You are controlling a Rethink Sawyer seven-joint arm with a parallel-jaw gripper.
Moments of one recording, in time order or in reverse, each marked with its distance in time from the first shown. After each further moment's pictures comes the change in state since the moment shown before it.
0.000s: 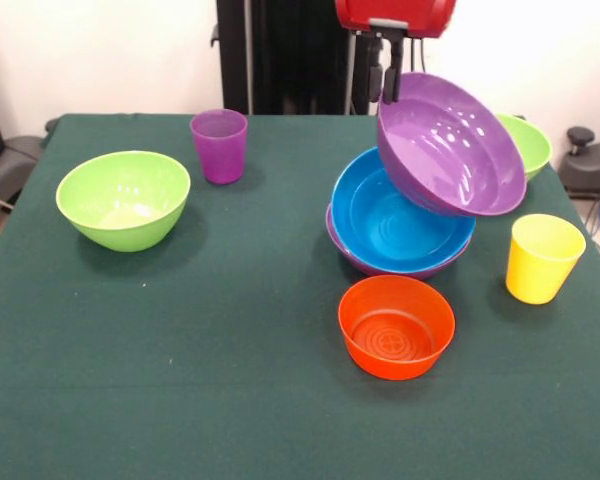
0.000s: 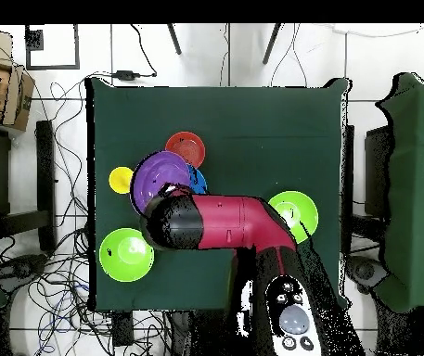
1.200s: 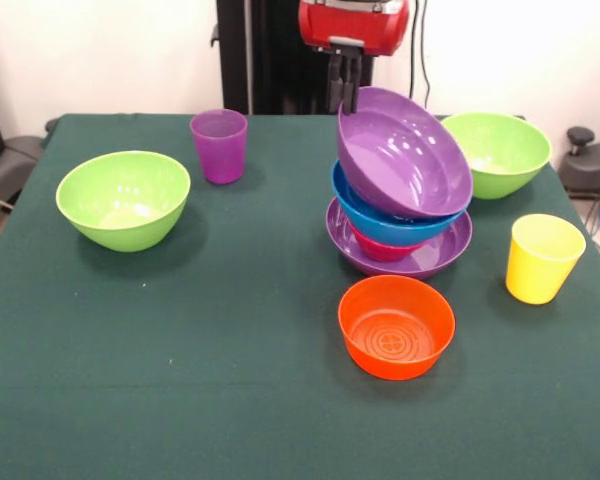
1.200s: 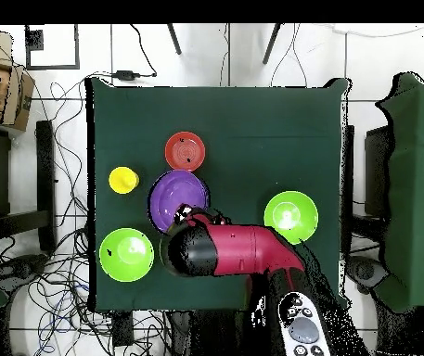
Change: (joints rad) arm -0.040 0.023 -0.033 0.124 -0.085 -0.185 0.000
